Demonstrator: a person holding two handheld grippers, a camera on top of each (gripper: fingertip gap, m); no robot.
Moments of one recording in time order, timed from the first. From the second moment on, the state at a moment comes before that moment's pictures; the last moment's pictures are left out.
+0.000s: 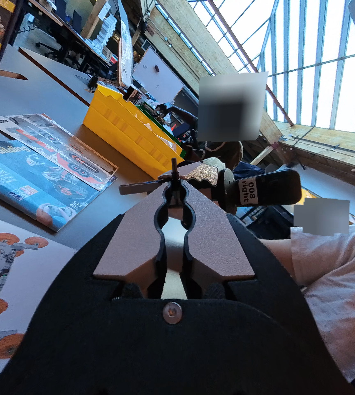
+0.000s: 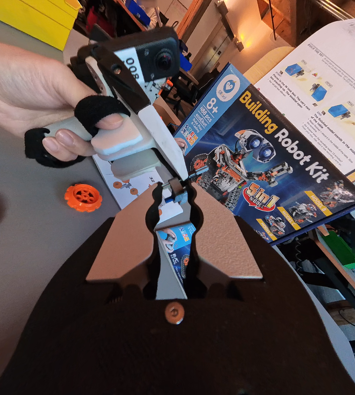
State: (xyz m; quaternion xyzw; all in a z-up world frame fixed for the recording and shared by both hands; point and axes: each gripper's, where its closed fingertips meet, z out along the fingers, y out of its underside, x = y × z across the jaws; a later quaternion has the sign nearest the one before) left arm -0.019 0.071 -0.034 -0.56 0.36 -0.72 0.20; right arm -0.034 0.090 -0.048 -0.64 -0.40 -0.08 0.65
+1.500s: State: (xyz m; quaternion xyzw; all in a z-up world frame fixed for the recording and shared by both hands) left arm -0.022 0.093 -0.051 -0.62 0.30 -0.70 0.18; right arm -0.042 0.096 -0.063 -0.68 -0.39 -0.06 0.62
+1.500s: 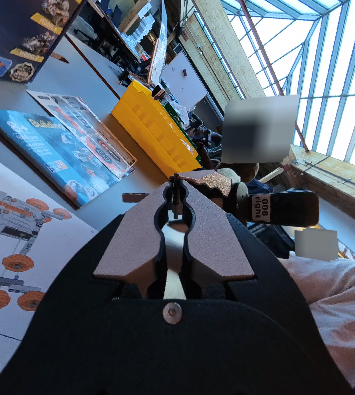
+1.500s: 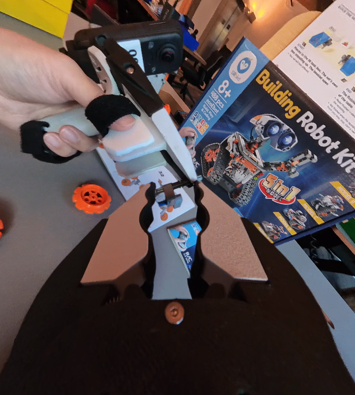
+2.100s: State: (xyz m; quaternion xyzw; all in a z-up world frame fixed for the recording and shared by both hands) left arm -0.025 0.093 -0.036 -0.58 0.29 -0.74 0.18; right arm -0.040 0.093 -0.053 -0.67 -0.37 -0.06 0.65
